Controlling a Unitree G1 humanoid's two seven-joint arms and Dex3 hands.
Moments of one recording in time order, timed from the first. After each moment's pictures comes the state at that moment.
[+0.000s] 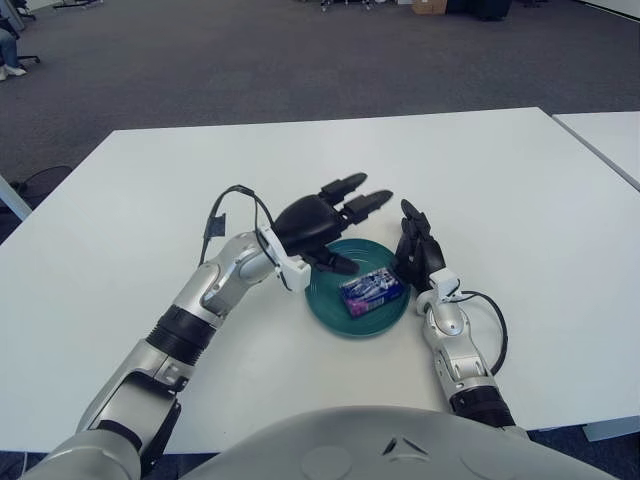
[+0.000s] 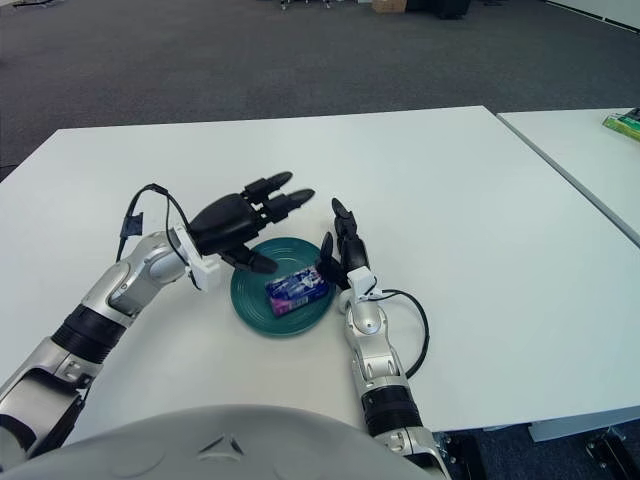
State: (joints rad) left arm -0.27 0.37 -0.35 0.03 0.62 -0.49 -0.18; right arm 0.05 0.05 0.11 0.31 -0.10 -0.26 -0.09
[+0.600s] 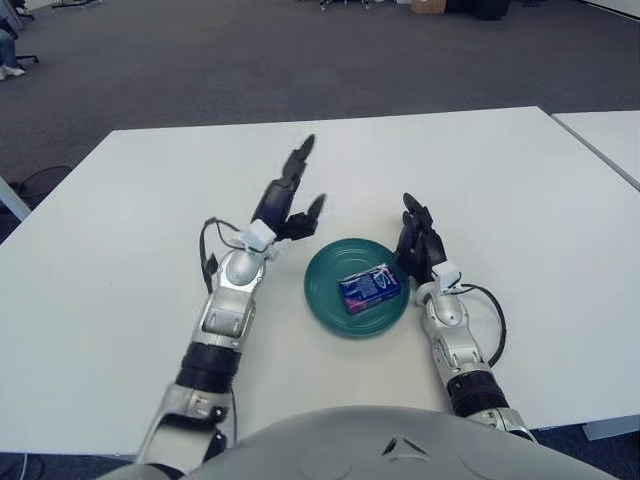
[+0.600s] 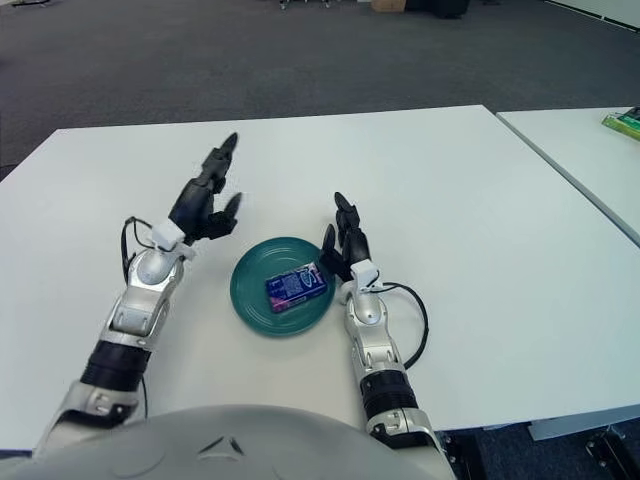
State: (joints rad) left arm -0.06 0.01 -0.07 -0.07 -0.03 -0.14 -0.12; right arm -0.02 0.06 0.06 0.41 -0.06 -0.31 -0.07
